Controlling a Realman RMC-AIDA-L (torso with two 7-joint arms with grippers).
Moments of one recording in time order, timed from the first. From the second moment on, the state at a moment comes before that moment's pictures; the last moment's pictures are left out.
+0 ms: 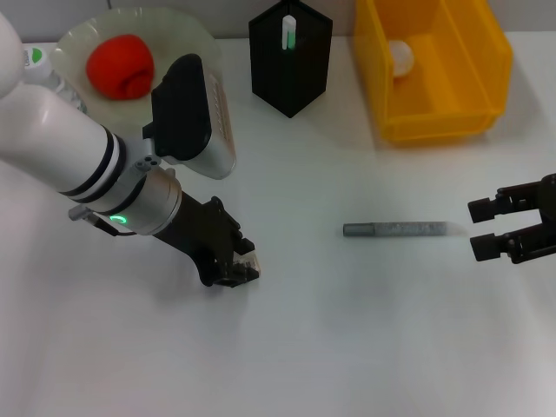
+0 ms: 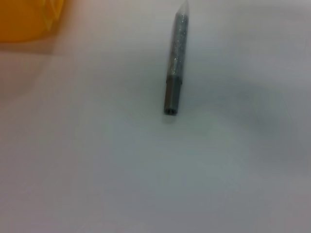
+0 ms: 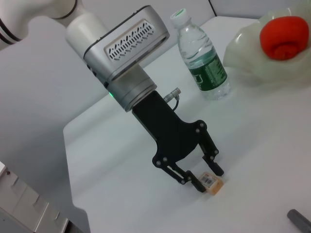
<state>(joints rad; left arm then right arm) -0.67 -2.07 1.52 0.96 2.31 1.31 -1.85 0.61 1.89 -0.60 -0.70 -2.26 -1.93 1.69</state>
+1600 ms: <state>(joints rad) -0.57 -2.07 1.16 0.93 1.82 1.45 -1.62 0.58 1.89 -0.57 -0.67 -2.26 -1.94 1.70</state>
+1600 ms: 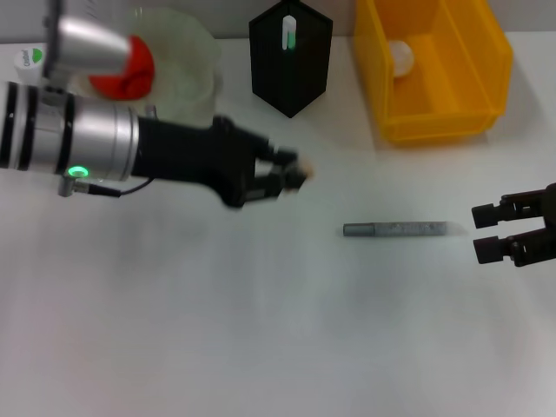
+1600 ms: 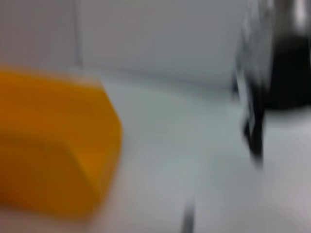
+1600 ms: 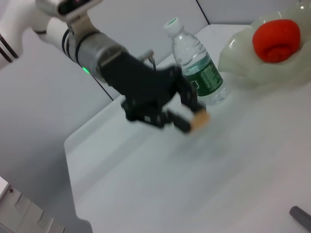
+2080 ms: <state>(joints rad) -0.62 -2.08 1.12 0.43 1.11 1.36 -1.07 0.58 1.89 -0.55 -0.63 -2.26 -1.93 1.72</state>
